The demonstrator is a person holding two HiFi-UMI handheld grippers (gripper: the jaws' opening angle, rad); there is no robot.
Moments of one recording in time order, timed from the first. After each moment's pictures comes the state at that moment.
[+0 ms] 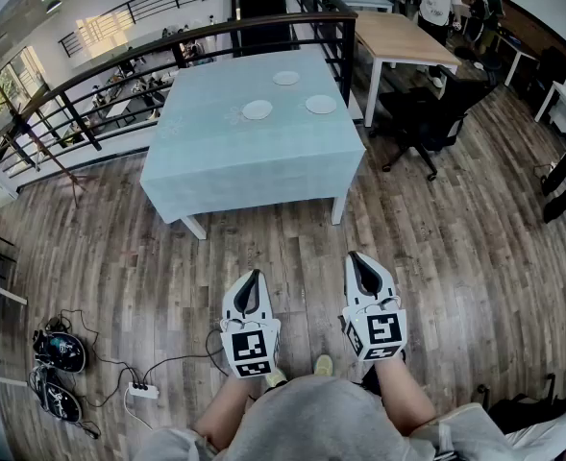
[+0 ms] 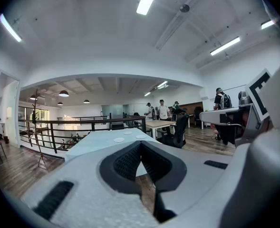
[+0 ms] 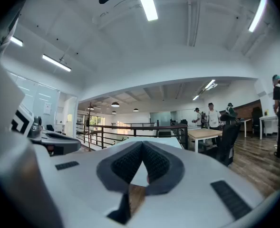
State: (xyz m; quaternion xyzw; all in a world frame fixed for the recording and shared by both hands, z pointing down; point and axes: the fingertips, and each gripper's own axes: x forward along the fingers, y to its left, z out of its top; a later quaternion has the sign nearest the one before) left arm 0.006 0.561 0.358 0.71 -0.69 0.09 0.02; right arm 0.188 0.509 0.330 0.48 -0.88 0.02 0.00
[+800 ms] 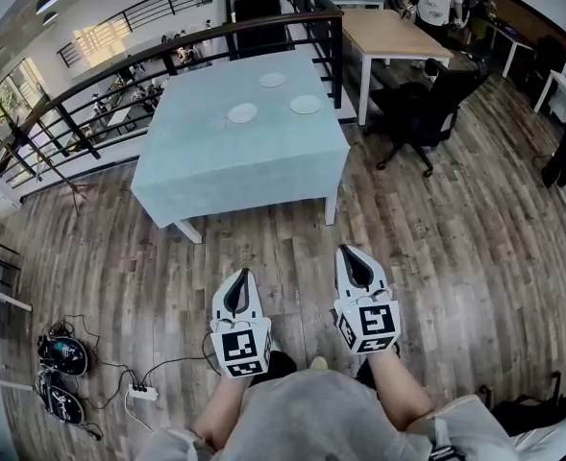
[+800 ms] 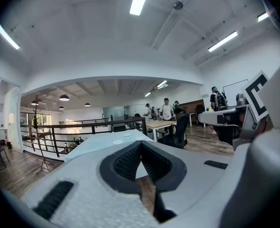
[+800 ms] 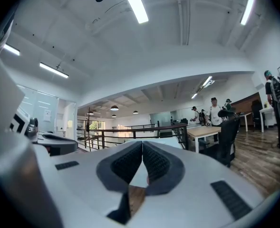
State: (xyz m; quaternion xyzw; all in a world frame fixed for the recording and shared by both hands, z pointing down) left arm 0.056 0.550 0.355 0.70 -0.70 0.10 0.00; right arm 0.239 0.485 0.338 0.47 -0.88 0.04 -0.02
